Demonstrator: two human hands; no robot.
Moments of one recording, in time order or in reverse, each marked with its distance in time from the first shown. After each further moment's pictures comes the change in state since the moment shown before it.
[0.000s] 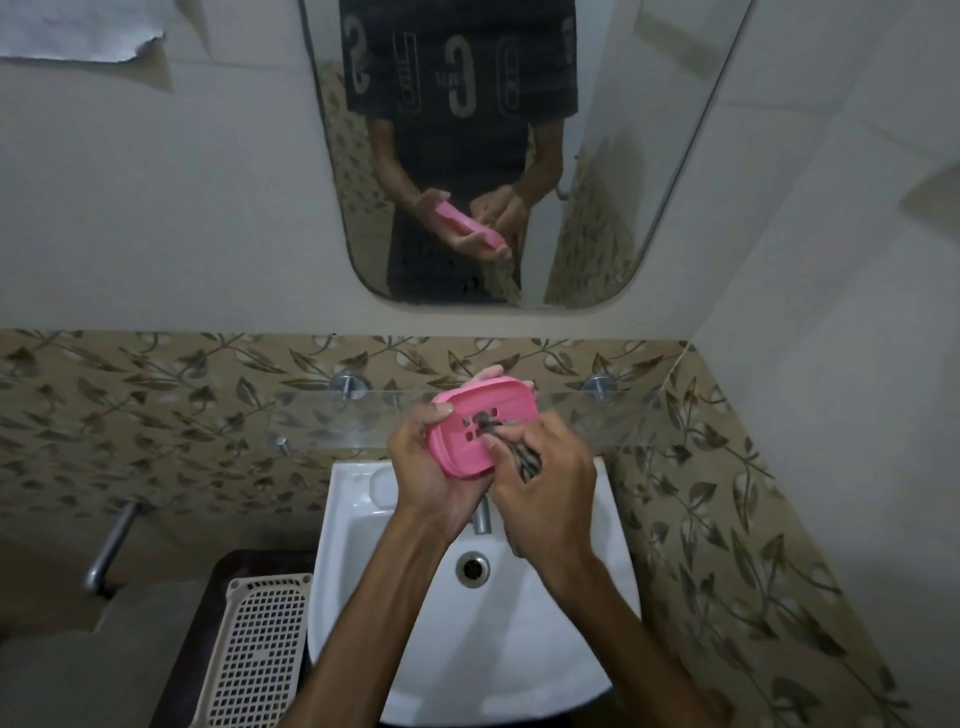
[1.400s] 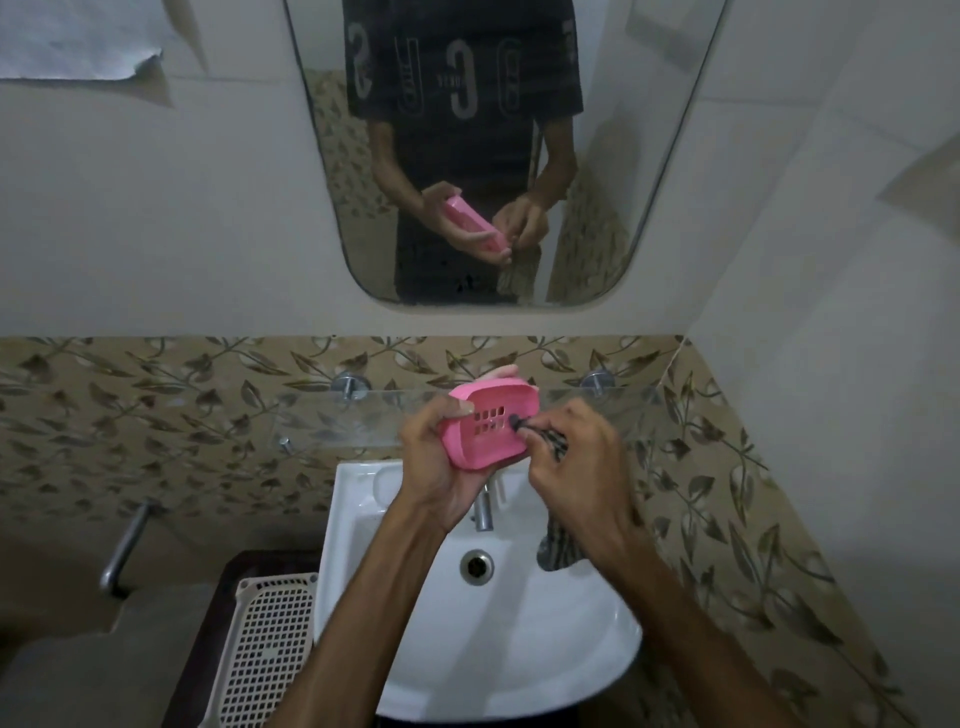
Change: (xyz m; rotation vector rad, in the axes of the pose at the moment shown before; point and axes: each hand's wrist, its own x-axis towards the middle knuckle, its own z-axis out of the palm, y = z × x) left_hand 0.000 0.004 0.010 0.189 -0.087 -0.063; right_hand 0.023 0.033 -0.032 -0.150 -0.153 0.038
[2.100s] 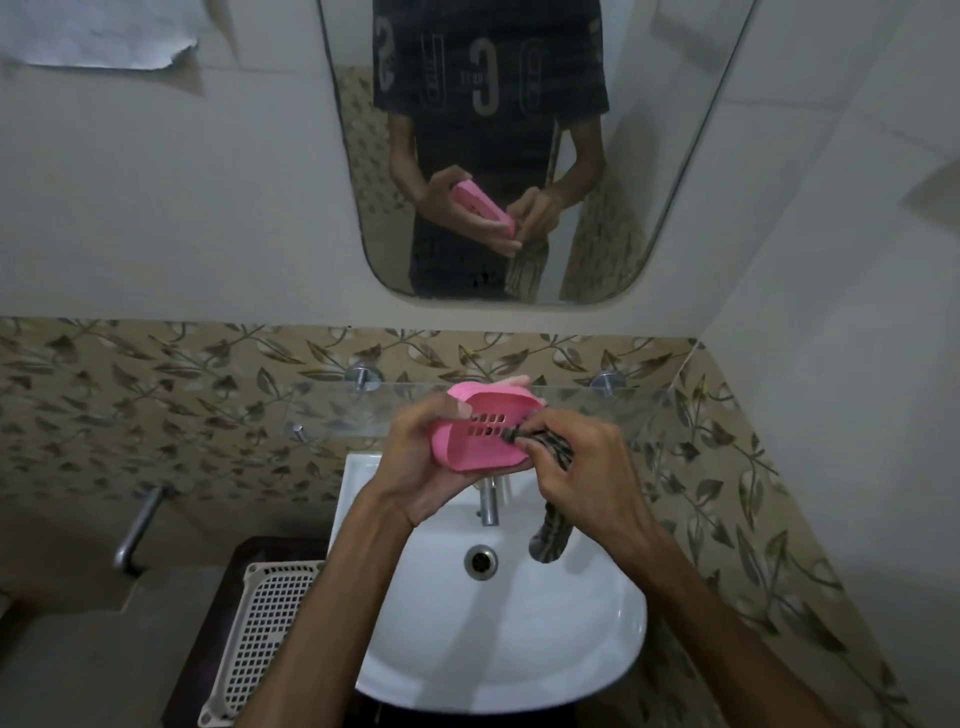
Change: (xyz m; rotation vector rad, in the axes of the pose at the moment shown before) left_hand -0.019 0.026 -0.011 0.063 -0.137 -0.152; right_hand -0.002 -0.003 -0.013 0.037 -0.113 -0.329
